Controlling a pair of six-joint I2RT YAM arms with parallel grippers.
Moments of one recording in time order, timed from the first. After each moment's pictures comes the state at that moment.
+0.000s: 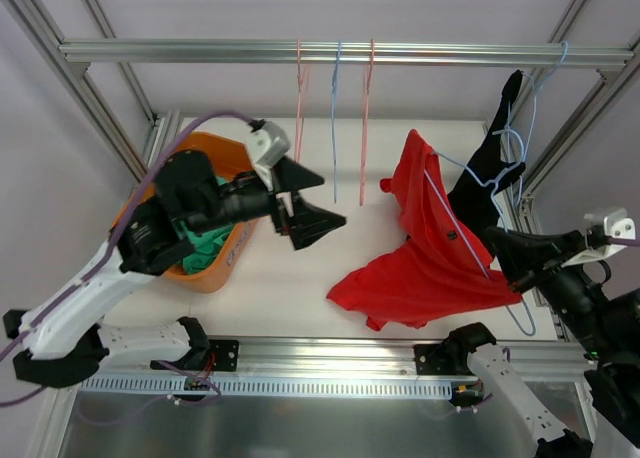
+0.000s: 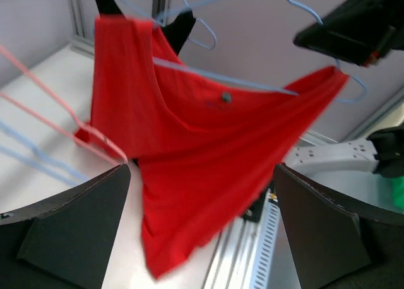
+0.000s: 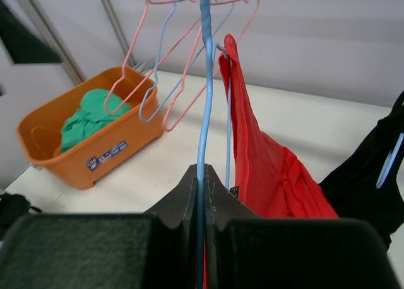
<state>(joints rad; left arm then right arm) -0.93 1.01 1.45 -0.47 0.27 -0.25 0.34 0.48 1.45 -0.92 -0.13 0.16</state>
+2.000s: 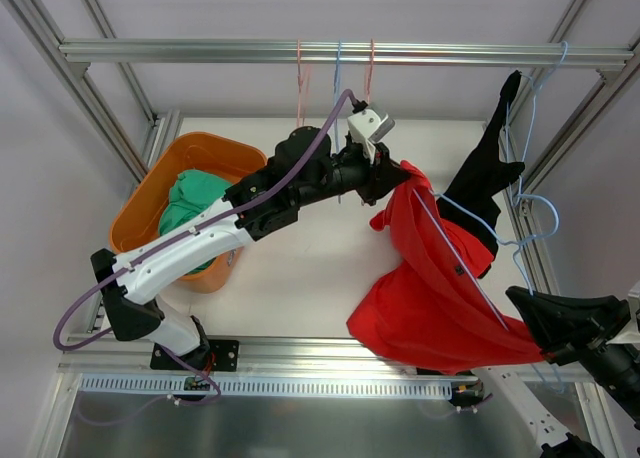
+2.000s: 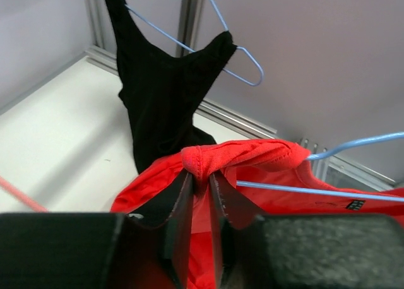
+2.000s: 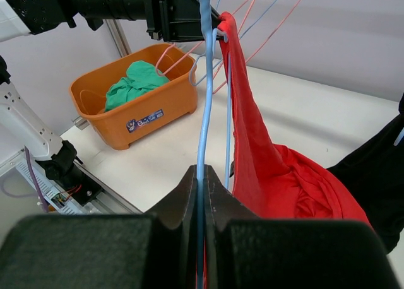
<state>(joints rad) -1.05 1.50 1.67 -0.22 0.07 -0.19 0.40 0.40 1.69 -1.24 -0.23 0.15</state>
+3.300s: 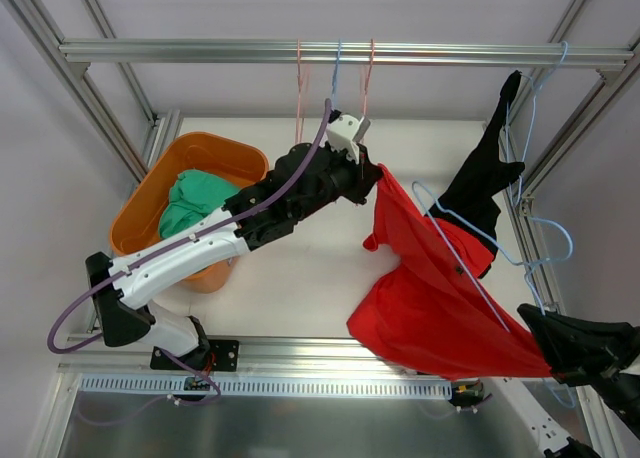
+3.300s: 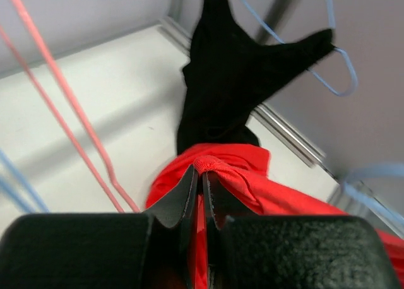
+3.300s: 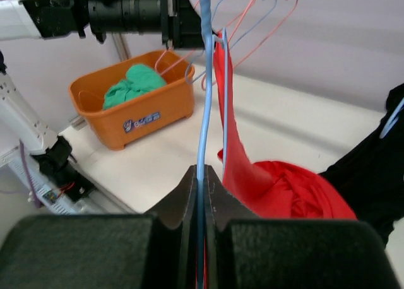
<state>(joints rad) -1.04 1.44 1.51 -0.19 -0.23 -0.31 0.44 0.31 1.66 -1.27 -0.20 0.12</state>
